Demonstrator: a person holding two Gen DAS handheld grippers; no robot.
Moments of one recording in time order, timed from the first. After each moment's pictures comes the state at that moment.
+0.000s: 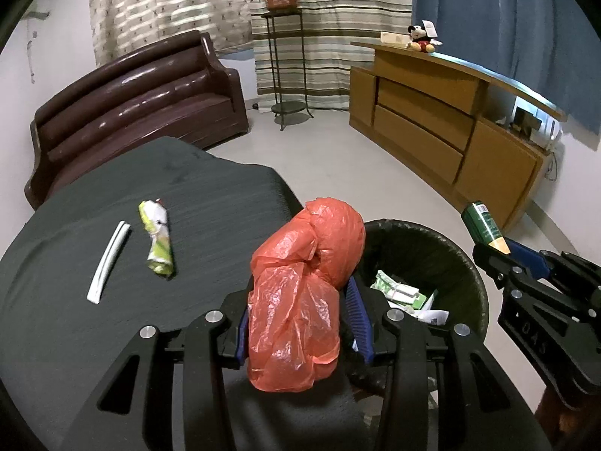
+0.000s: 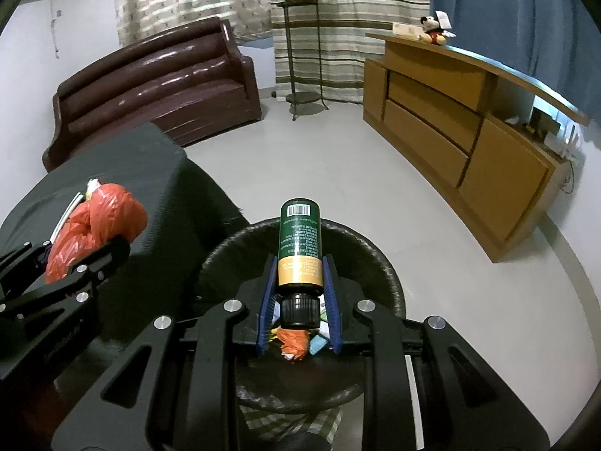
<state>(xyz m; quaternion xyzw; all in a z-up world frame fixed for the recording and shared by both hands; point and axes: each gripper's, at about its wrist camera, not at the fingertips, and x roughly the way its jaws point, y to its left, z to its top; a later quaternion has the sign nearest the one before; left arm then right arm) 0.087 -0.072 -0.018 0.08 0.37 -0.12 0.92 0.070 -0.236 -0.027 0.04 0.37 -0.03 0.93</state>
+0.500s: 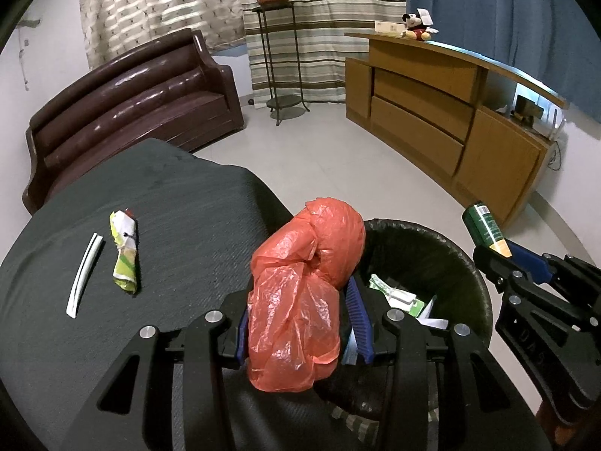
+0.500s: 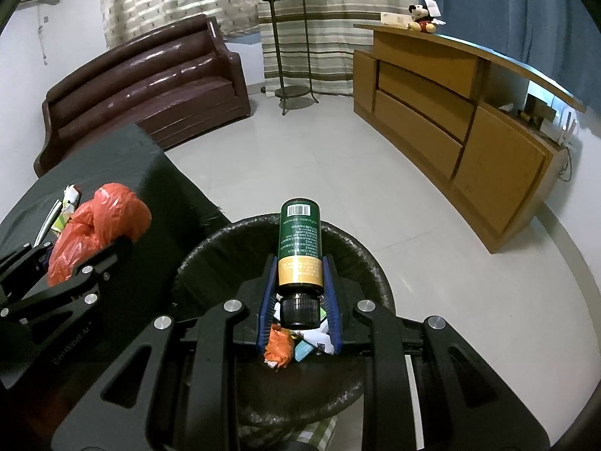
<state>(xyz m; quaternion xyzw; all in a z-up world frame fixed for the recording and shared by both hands) 0.105 -0.098 -0.026 0.10 0.38 -0.12 0.91 0.085 -0.252 -0.042 0.05 0.38 -0.04 0.92</state>
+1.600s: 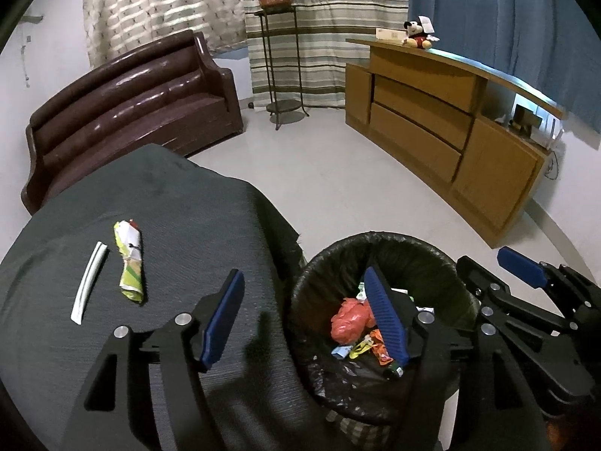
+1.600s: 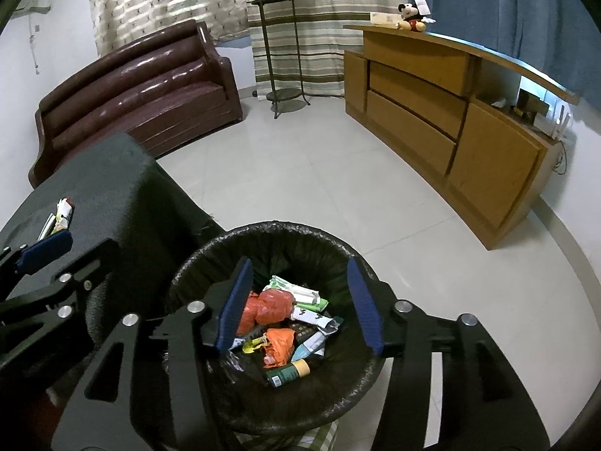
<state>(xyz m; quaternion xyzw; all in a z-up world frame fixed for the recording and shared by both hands) 0.104 -0.094 -0.011 0.08 0.38 -0.13 0.91 0.084 -0.259 -0.038 0.06 0.38 -0.06 0.92</state>
